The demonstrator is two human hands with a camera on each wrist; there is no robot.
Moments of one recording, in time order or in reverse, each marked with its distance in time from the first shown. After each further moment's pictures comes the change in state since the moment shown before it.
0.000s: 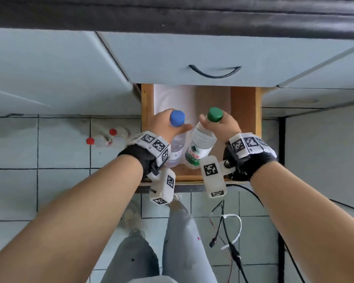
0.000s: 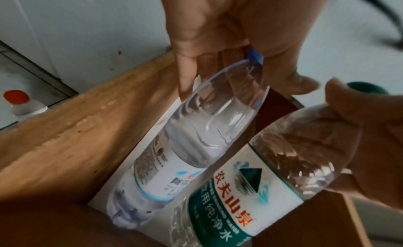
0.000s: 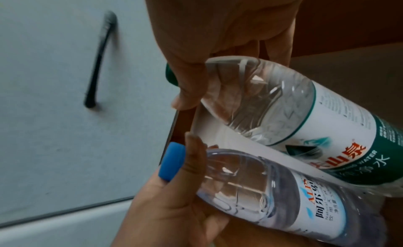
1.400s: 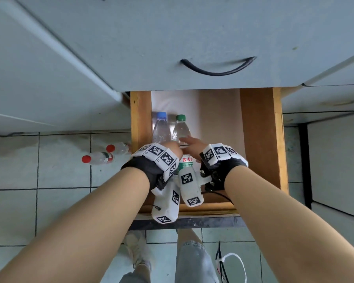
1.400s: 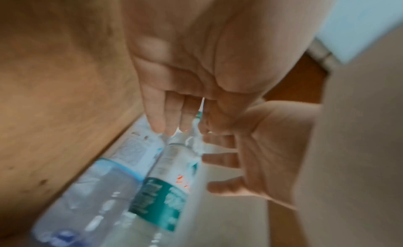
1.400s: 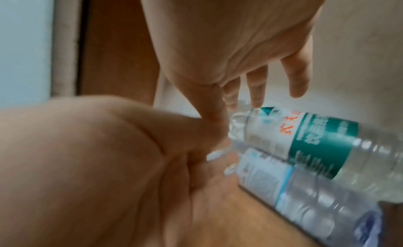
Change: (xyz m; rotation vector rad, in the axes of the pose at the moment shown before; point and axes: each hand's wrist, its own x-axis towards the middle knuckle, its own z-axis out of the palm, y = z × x) left_hand 0.050 -0.031 0.047 0.773 -0.357 -0.292; right_hand 0.069 0.032 0.072 -0.113 -0.435 -0.008
